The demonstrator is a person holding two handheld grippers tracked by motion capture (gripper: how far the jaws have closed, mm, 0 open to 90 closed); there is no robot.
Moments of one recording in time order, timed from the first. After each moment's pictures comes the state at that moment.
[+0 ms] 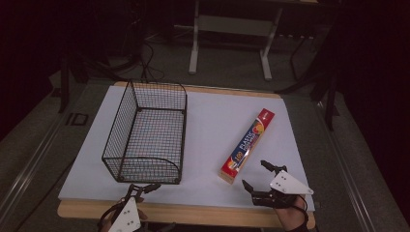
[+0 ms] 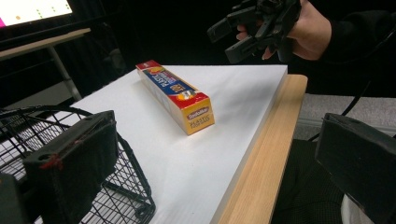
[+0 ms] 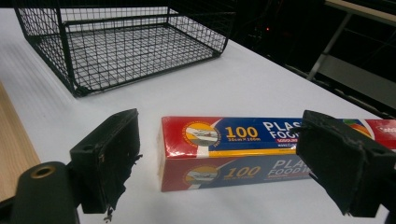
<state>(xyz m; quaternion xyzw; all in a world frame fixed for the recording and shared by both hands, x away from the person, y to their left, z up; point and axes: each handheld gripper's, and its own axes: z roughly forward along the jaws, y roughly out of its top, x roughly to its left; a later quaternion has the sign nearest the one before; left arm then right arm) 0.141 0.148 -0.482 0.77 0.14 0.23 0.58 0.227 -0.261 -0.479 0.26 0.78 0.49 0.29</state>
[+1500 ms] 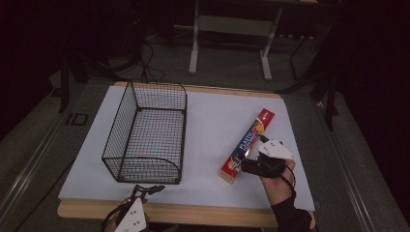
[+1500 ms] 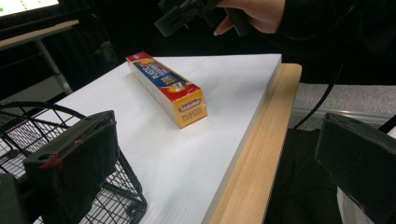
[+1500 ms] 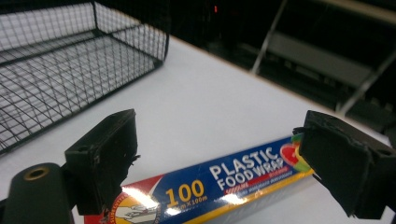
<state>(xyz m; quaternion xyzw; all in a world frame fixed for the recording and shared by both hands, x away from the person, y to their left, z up) 0.143 0.139 -0.485 0.78 0.13 0.22 0.56 0.289 -0.223 -0.443 0.37 0.75 0.42 0.34</state>
